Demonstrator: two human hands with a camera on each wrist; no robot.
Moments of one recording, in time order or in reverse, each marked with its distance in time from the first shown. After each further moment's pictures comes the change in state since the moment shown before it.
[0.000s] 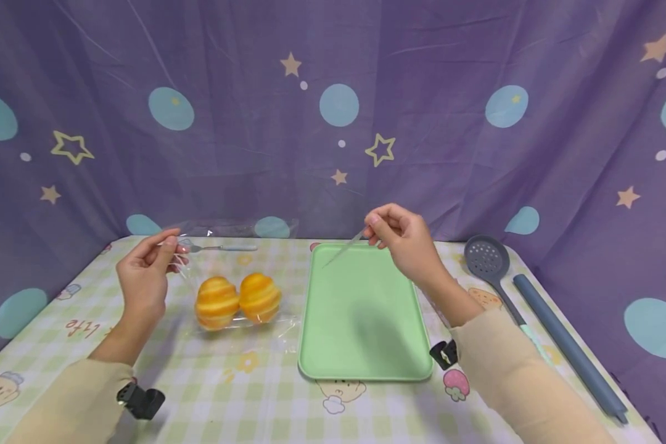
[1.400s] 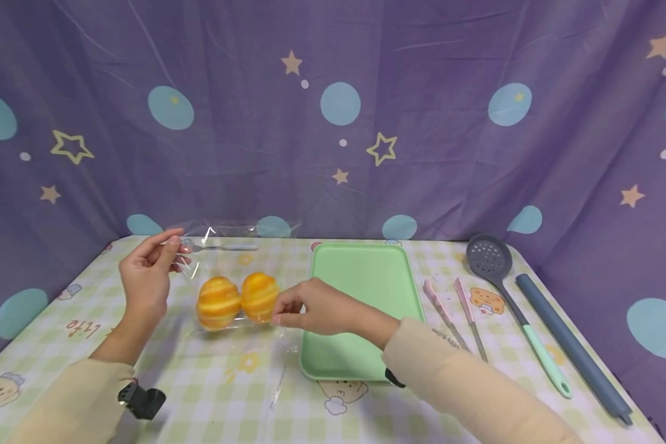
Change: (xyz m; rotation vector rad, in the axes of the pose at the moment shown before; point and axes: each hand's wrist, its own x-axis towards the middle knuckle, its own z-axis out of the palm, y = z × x) left_hand 0.002 -0.003 0.000 0.000 -0.029 0.015; right_hand -0.012 0.021 0.108 -0.304 -0.802 -0.066
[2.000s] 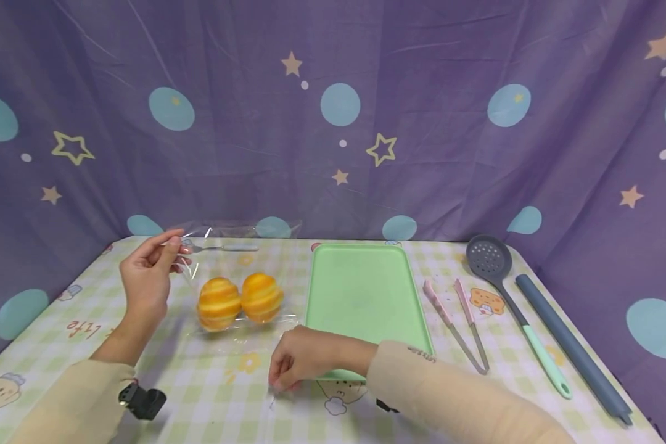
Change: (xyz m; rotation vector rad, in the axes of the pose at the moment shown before) left_hand -0.001 0.001 0.001 -0.008 -0.009 0.006; right_hand -0.002 0.005 0.055 0.122 -0.283 0.157
